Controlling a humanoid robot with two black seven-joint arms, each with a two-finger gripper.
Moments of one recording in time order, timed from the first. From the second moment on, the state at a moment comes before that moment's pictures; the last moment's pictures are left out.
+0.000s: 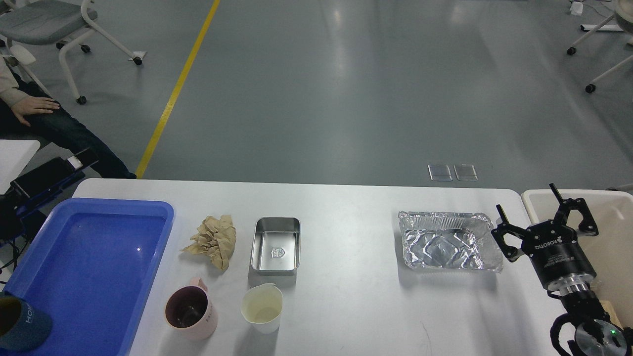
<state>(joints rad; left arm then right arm) 0.13 0.87 -1.46 -1.53 1.31 -0.37 -0.38 -0.08 -0.21 1.64 1.34 -0.16 0.38 0.02</state>
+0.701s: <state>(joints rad) 0.24 1.11 -1.30 -1.55 1.25 -0.38 -0.24 -0.08 -0.21 1.60 1.33 -0.17 0.37 0.02</state>
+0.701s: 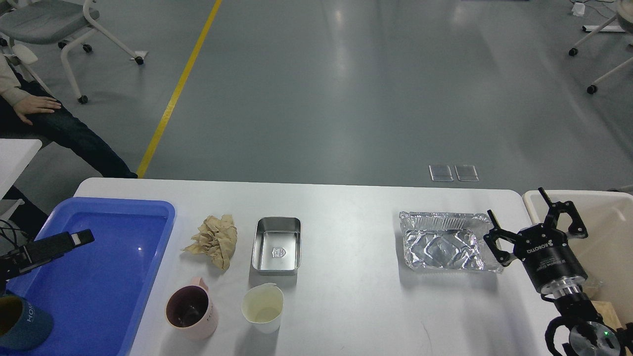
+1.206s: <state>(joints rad) 0.24 1.14 -1.32 -1.57 1.24 -0.39 -0.23 -0.09 -0.22 1.60 1.33 -0.17 0.36 0.02</state>
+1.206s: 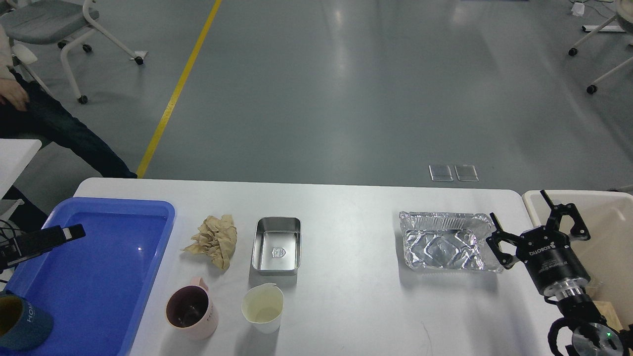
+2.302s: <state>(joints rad) 0.02 1.09 -0.92 -1.59 1.29 -0.39 -0.22 -0.10 -0.22 1.59 1.33 -0.17 0.36 0.02</state>
